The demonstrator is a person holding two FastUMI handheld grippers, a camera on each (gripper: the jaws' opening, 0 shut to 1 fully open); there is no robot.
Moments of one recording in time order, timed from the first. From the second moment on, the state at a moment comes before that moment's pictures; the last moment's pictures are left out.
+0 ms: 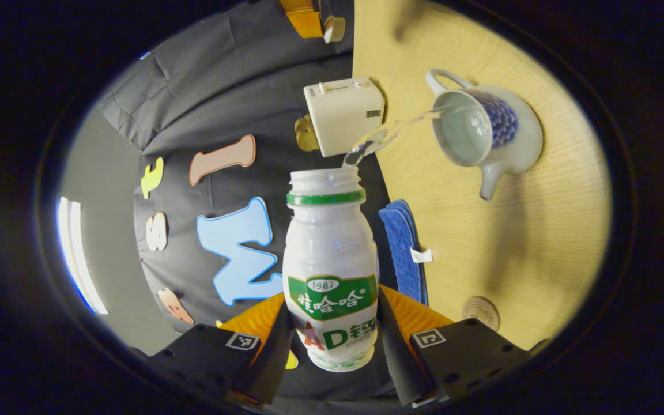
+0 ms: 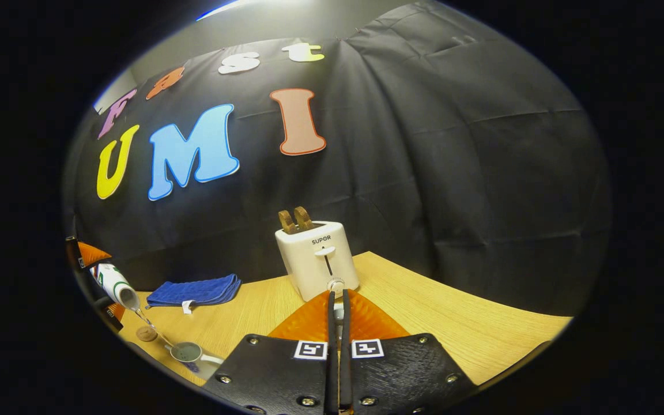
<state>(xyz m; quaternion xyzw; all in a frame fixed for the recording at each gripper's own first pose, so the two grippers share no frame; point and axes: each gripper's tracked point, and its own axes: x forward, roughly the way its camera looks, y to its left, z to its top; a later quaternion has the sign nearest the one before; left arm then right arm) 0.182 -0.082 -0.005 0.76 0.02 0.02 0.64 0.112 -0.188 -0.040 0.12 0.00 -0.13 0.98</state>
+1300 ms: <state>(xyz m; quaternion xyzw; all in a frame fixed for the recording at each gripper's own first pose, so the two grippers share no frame) 0.190 -0.088 0.003 0.82 0.01 0.01 0.58 0.114 -0.187 -0.043 0.13 0.00 -0.13 0.98</state>
